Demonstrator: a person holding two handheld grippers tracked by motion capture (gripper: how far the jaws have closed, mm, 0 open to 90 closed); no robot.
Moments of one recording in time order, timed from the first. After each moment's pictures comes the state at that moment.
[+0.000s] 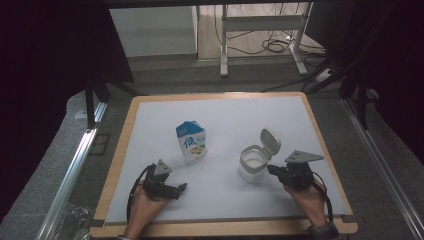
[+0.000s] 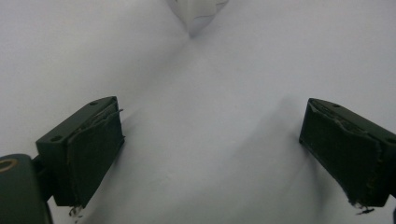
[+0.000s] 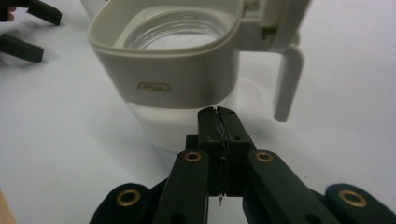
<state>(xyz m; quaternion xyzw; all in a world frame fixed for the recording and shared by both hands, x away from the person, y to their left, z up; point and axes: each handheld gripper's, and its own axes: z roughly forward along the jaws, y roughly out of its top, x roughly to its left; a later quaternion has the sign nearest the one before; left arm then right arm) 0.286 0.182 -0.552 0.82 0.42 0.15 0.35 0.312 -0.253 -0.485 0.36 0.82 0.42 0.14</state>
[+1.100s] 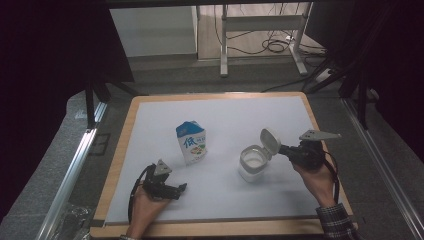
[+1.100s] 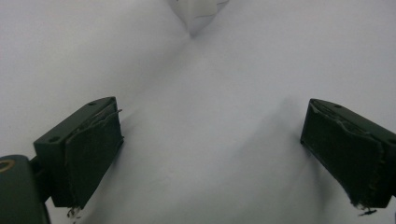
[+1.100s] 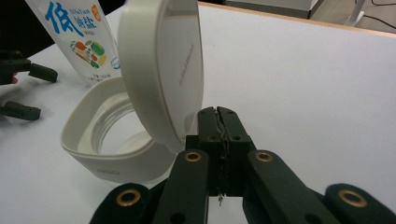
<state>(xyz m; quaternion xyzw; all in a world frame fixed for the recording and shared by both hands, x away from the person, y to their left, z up) 0.286 0.182 -0.552 0.82 0.42 0.15 0.35 0.349 -0.275 -0.442 0.37 0.79 0.46 0.14</state>
